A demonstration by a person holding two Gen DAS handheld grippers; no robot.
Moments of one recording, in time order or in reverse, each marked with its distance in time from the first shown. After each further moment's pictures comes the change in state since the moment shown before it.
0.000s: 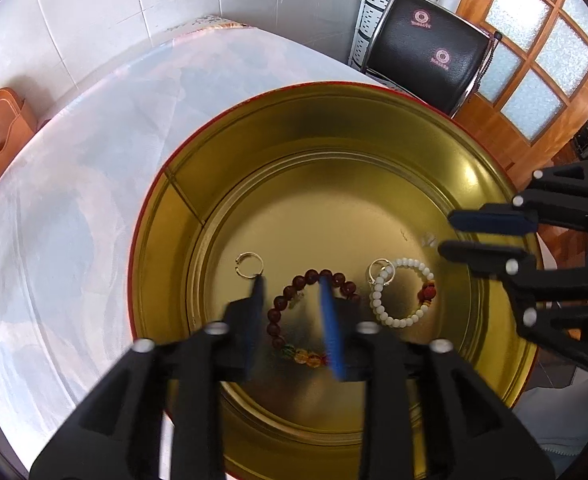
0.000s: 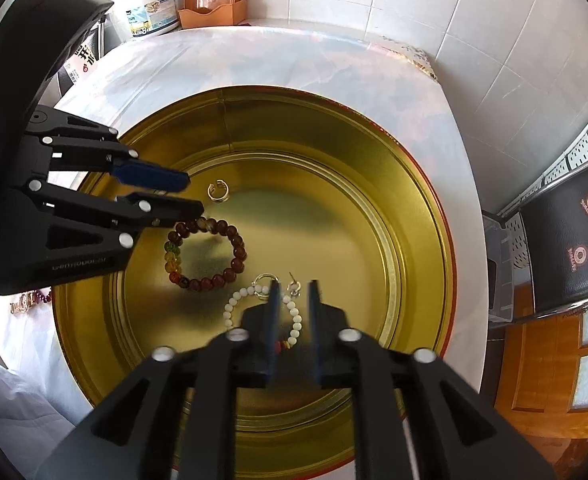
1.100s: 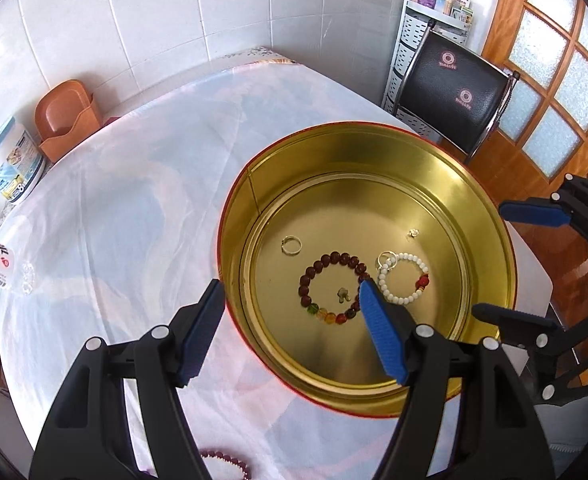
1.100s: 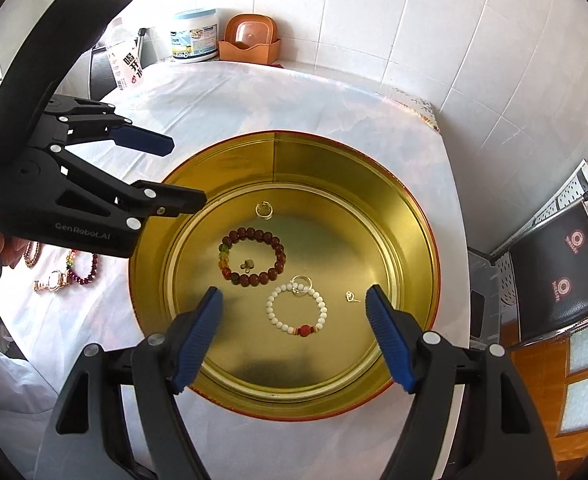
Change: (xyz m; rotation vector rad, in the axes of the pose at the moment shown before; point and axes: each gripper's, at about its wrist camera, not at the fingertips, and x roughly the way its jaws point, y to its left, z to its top) left arm -0.073 0.004 -0.040 -0.104 -0.111 0.105; right arm -0.062 0.033 -0.021 -0.103 -0.143 0.003
